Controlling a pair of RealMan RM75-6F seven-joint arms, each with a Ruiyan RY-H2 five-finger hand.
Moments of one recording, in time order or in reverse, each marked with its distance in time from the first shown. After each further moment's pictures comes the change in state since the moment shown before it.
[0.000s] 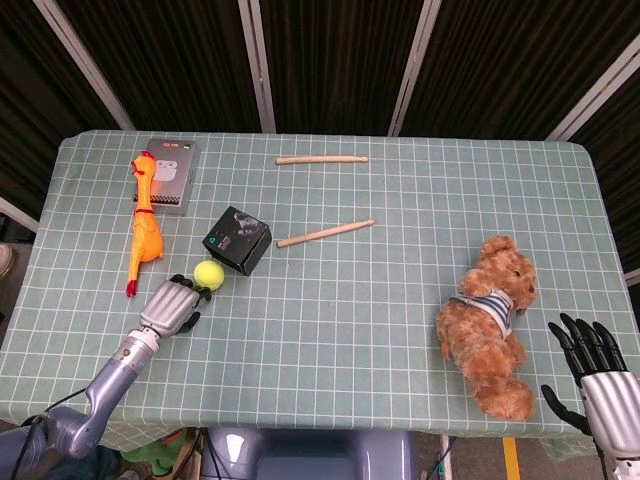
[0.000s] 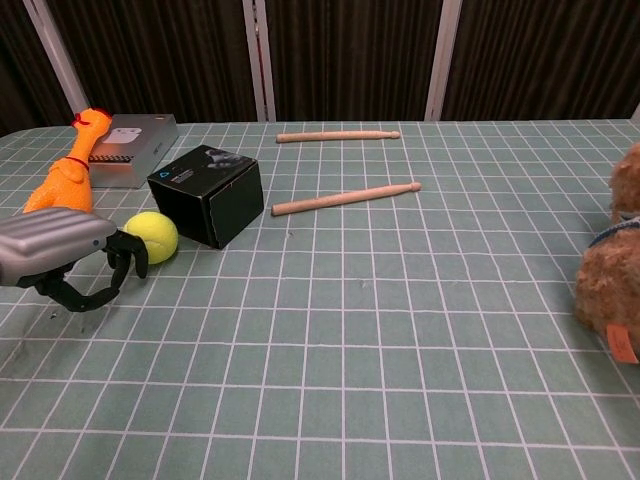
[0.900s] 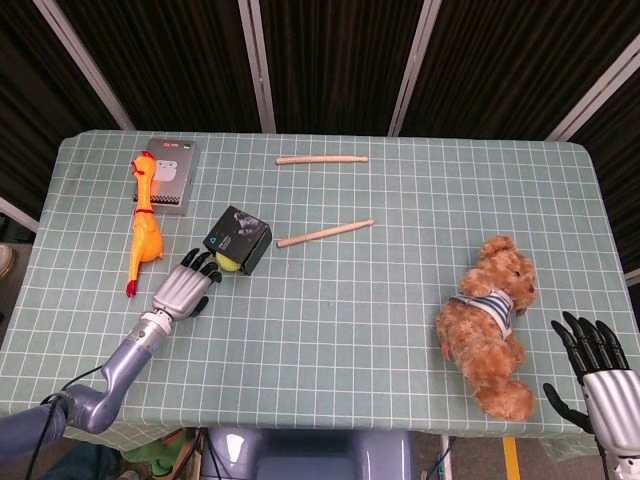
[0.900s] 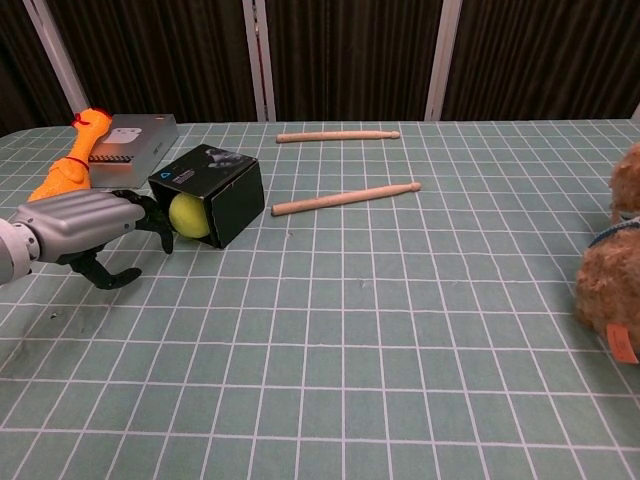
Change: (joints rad) left arm -0.092 -0.054 -0.023 0.098 -0.055 -0.047 0.046; right arm 0.000 0.005 0.004 -0.006 0.014 -0.006 -0.002
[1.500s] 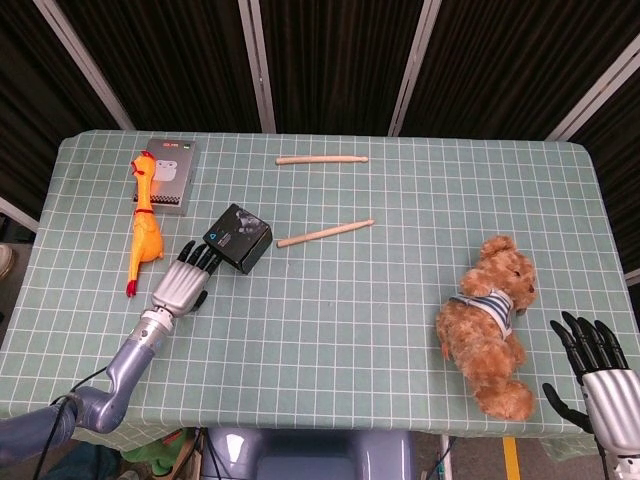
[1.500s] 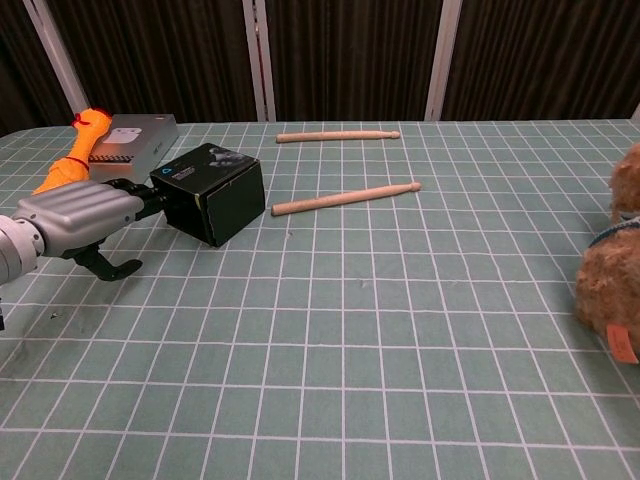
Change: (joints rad) left arm 0.001 -0.046 -0.006 0.034 -0.042 0.070 0.080; right arm 0.005 0.004 0.000 -0.001 -0.001 -0.008 0.004
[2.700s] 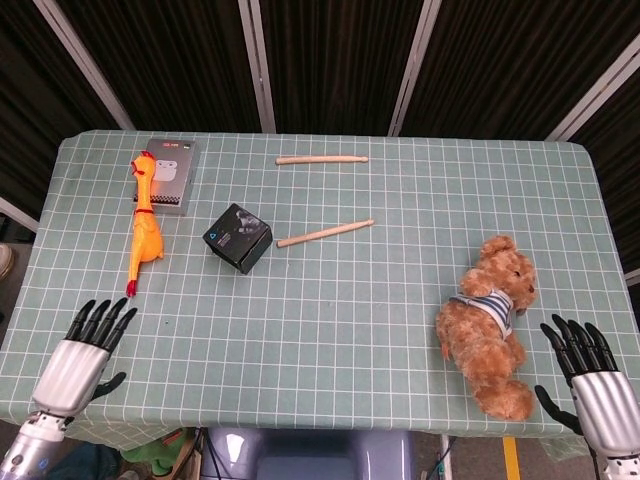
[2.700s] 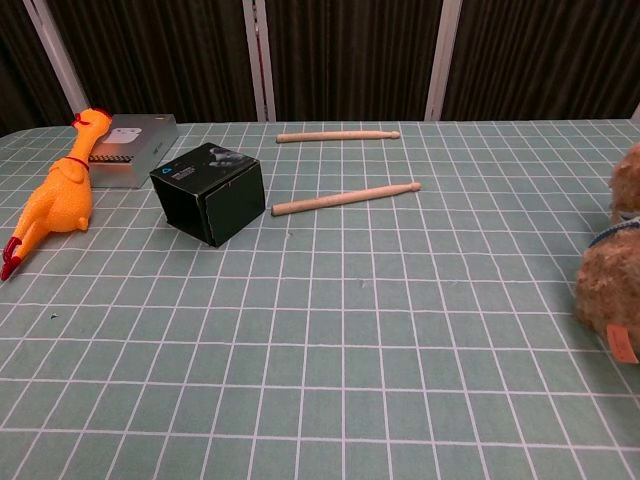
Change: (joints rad) left arm 0.461 0.373 0.307 -0.411 0.386 0.676 -0.072; right arm -0.005 -0.025 -0.005 -0.008 -0.015 0.003 -0.050
